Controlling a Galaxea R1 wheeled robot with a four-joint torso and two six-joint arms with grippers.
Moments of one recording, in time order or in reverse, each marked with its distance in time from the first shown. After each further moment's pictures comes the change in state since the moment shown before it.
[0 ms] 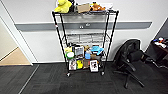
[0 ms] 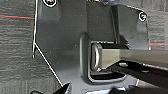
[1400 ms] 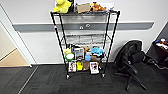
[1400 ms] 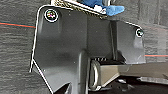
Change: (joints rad) left arm -0.026 -0.131 0.196 -0.043 0.003 -0.014; right arm 0.009 0.005 -0.001 0.001 0.001 0.004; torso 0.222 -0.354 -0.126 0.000
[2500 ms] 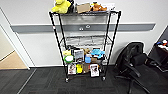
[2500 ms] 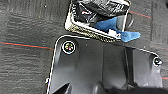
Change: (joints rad) left arm -0.065 -0.092 0.045 -0.100 0.015 -0.001; right arm 0.085 -0.156 0.212 0.000 -0.024 0.001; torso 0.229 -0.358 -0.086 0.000
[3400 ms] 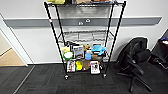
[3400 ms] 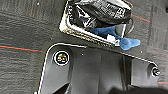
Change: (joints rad) left arm -0.079 -0.058 0.114 -0.041 0.060 -0.010; right arm 0.082 -0.057 0.110 0.000 -0.037 0.006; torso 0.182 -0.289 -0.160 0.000
